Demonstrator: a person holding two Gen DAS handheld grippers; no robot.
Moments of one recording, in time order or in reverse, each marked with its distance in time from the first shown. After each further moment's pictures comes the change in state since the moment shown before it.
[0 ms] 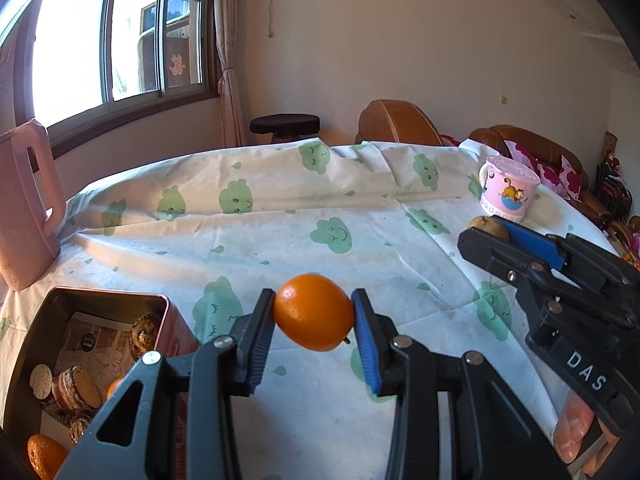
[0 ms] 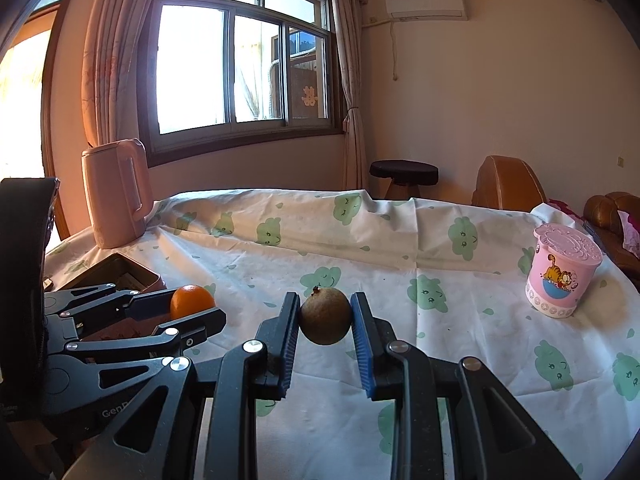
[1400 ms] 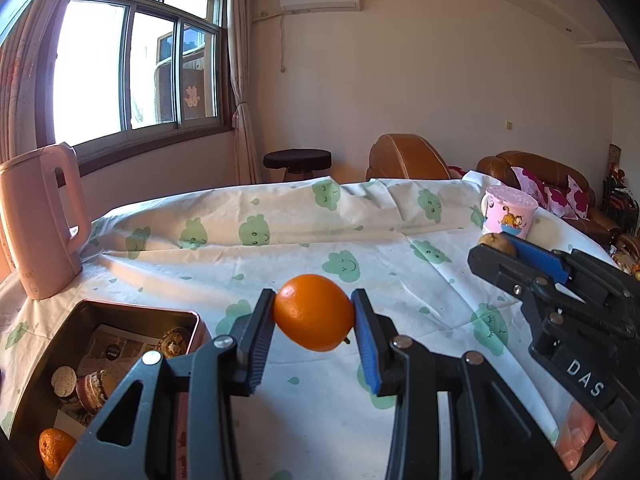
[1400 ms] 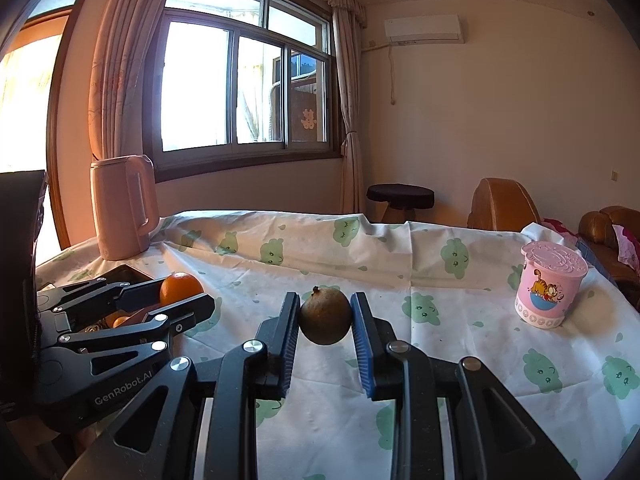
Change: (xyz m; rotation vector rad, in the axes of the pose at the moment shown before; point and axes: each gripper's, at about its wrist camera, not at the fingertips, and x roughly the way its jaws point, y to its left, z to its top) left arm -0.029 0.000 -0.004 -0.005 -0.141 0.049; right arm -0.023 0.006 -0.004 -0.016 -0.092 -0.014
